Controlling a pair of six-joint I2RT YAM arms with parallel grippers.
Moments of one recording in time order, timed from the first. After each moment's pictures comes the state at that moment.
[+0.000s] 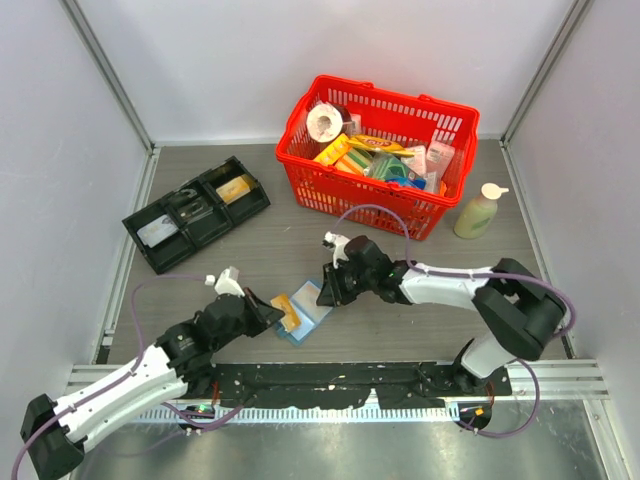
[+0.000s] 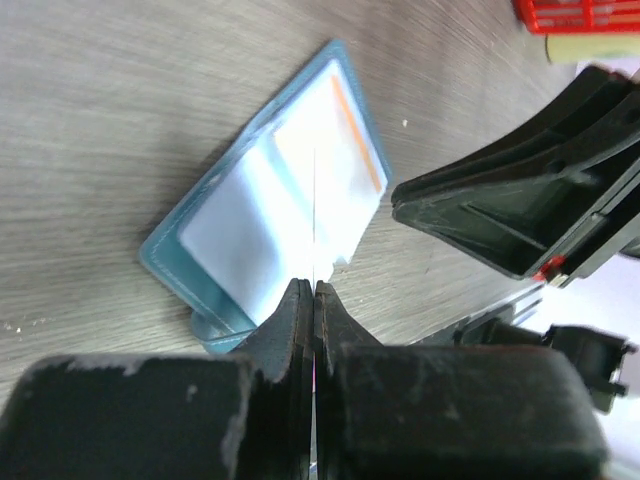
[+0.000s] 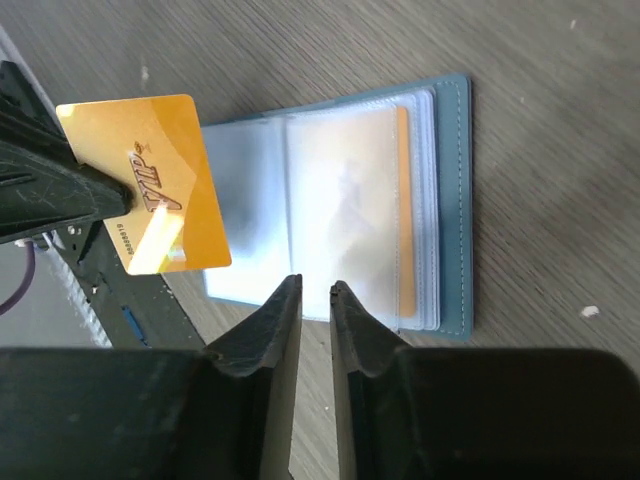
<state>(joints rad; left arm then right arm) -0.86 0.47 0.18 -0.30 -0.18 -1.25 0.84 1.57 0.71 0.12 -0.37 0.49</state>
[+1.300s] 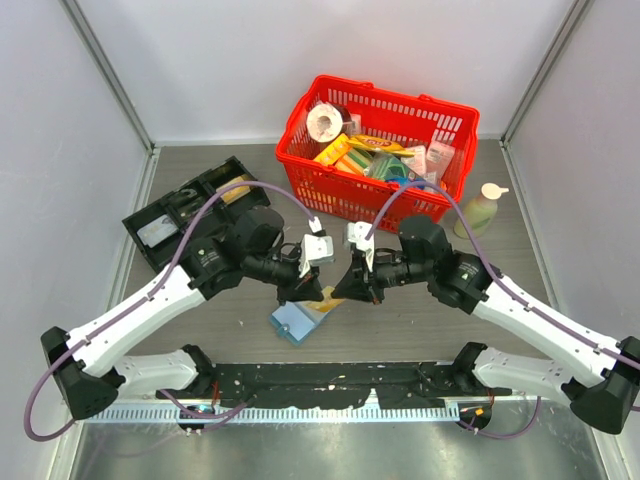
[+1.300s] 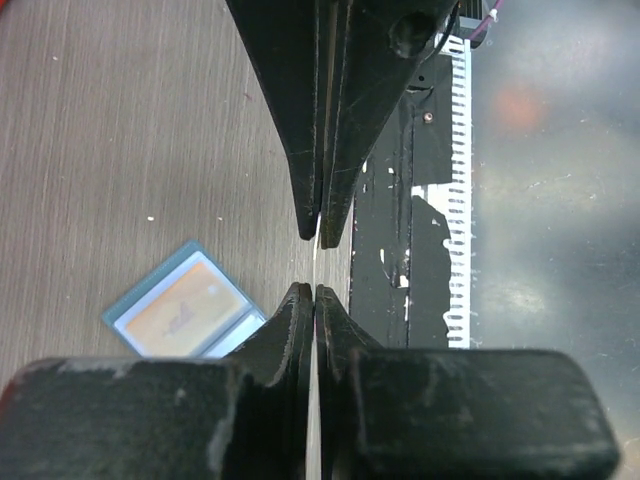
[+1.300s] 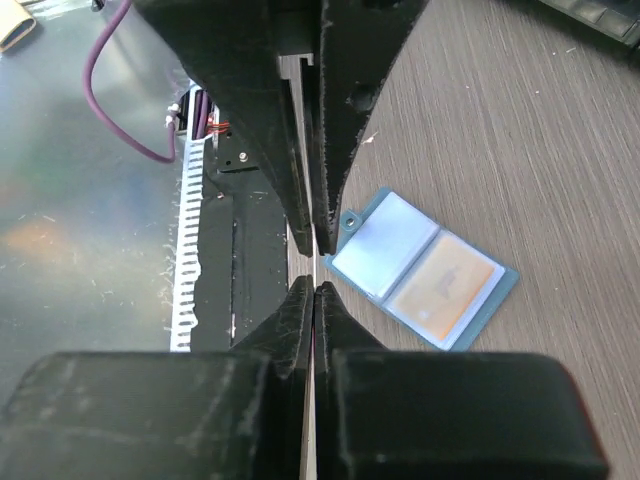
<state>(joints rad) -0.86 1.12 1.15 -0.71 0.62 0.25 0.84 0.99 0.93 -0.34 -0.68 -0.11</state>
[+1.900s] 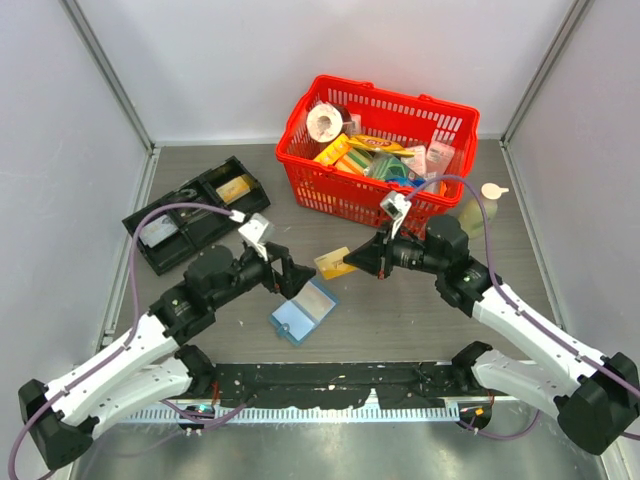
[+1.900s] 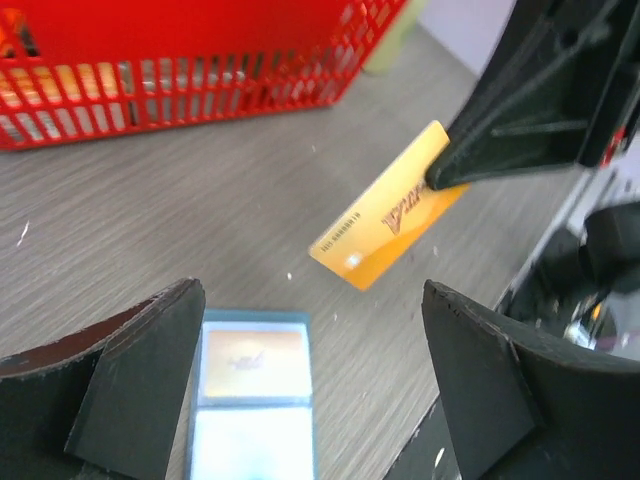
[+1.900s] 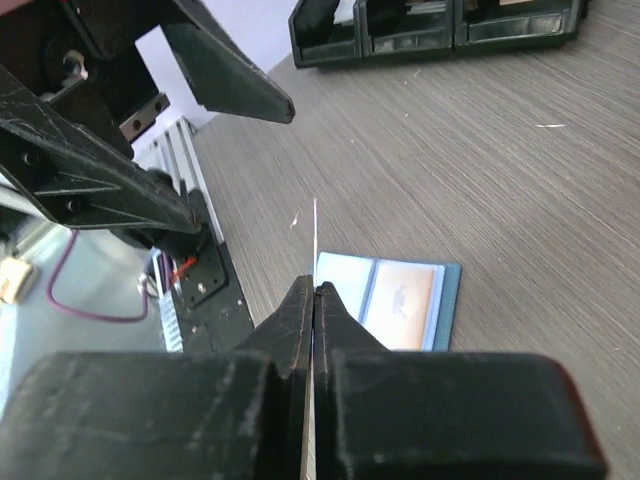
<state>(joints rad) -0.80 0.77 0.70 -0.15 0.12 -0.25 0.61 0.96 0.72 0.03 -0.61 0.32</state>
